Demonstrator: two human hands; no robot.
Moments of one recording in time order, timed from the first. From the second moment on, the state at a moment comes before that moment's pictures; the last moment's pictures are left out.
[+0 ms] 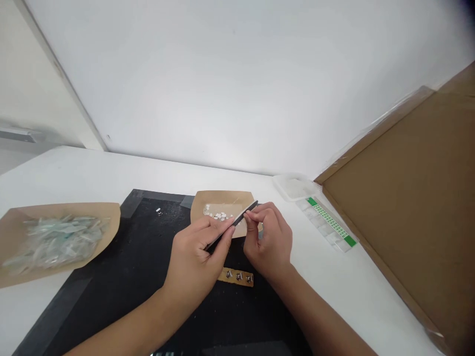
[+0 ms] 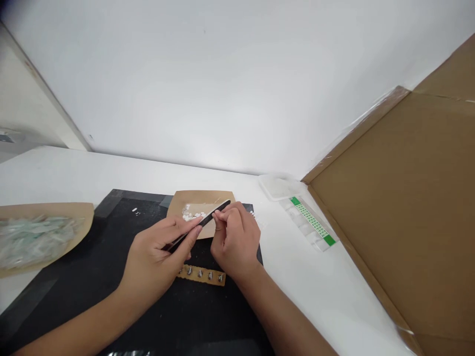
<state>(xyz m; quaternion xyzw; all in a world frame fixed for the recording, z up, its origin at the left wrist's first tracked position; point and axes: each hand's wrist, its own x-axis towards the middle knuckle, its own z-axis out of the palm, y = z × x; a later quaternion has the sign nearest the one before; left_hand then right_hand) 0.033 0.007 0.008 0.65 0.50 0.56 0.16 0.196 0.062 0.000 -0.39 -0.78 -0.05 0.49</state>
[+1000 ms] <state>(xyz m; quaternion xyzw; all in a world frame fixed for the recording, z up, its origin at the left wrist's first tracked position) 0.031 0.008 0.013 0.67 0.47 0.57 0.10 0.189 0.066 0.008 -0.35 -0.80 -0.06 0.48</state>
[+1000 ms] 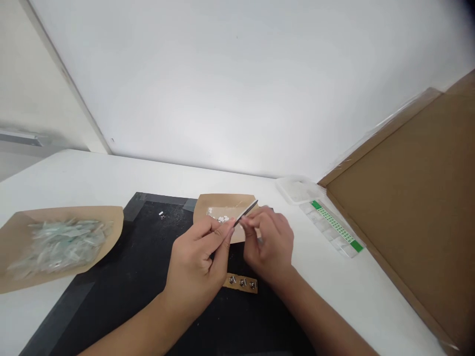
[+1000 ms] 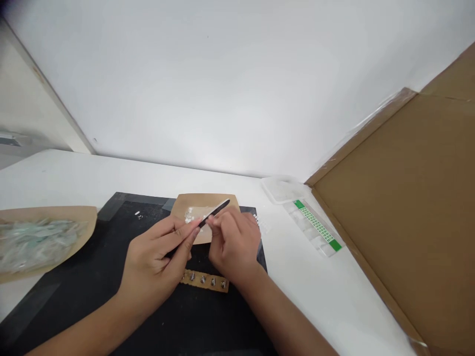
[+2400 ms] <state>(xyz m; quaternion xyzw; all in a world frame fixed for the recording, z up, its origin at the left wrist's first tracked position) 0.030 0.012 0.013 0.64 0.48 0.58 0.15 0.187 0.071 0.008 -0.35 -0.81 -0.03 0.48</state>
